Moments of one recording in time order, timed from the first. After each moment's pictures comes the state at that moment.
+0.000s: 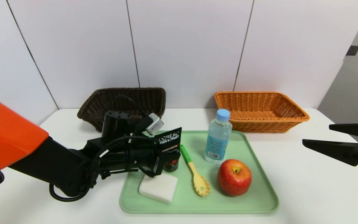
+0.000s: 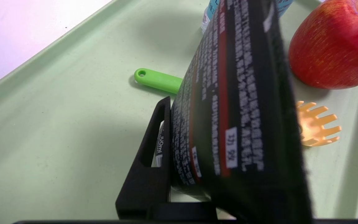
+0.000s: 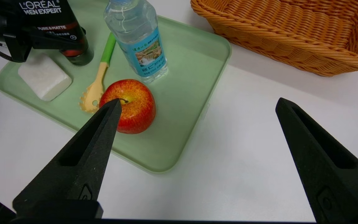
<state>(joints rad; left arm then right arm) -0.52 1.94 -0.77 -0.77 -0.50 0.06 0.20 1.11 -0.85 0.19 0.24 -0.09</state>
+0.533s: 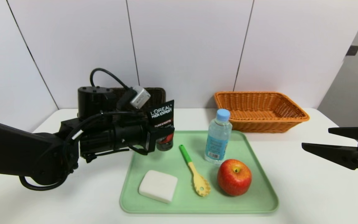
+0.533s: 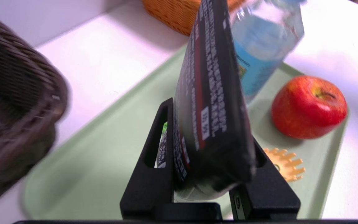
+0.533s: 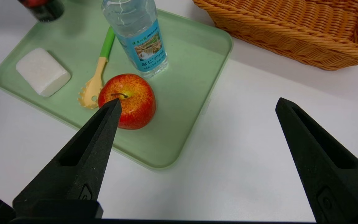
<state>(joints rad) -0.48 1.77 -0.86 -0.68 -0.47 0.02 0.20 1.11 -0.83 0.19 0.25 -0.09</state>
